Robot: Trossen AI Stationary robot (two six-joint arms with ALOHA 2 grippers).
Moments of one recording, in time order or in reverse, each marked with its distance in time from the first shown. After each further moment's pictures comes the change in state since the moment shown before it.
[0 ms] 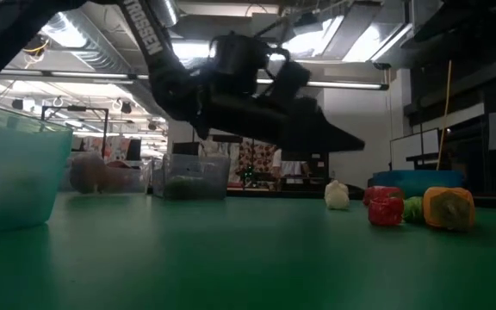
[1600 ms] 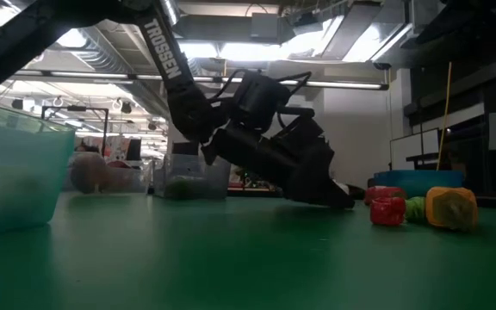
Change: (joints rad) left arm 0.035 0.133 0.103 -0.195 -0.060 -0.232; right arm 0.000 0.000 0.000 -0.020 -0.001 0.000
